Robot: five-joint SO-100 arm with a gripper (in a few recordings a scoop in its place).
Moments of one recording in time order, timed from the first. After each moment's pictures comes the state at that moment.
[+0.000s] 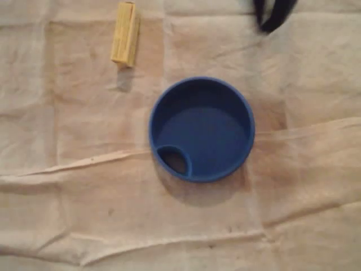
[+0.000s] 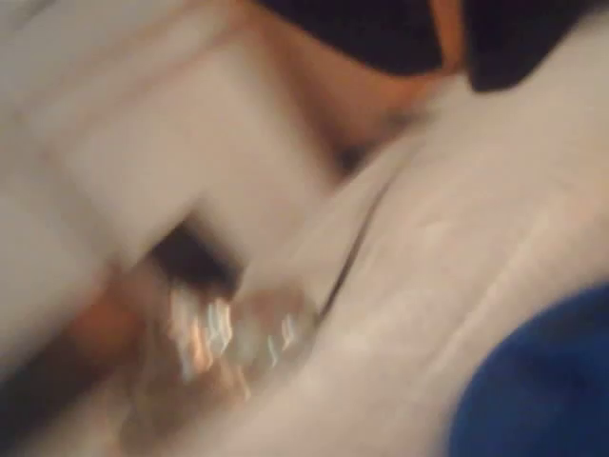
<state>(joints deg) 5.2 111.7 83.0 80.2 -55.3</state>
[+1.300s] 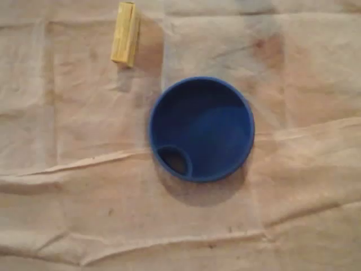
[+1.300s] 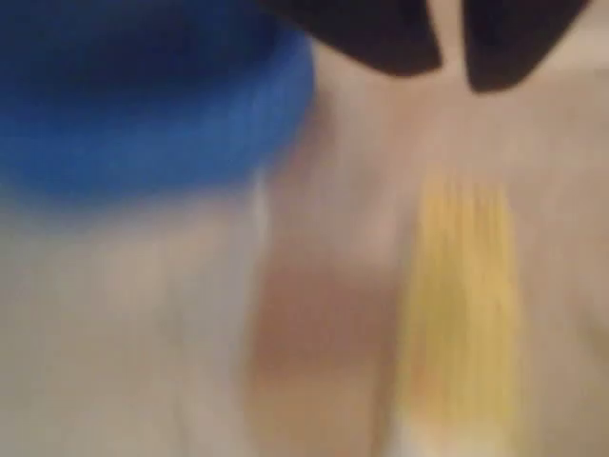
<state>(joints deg) 52.3 97.5 81.9 91.9 -143.1</state>
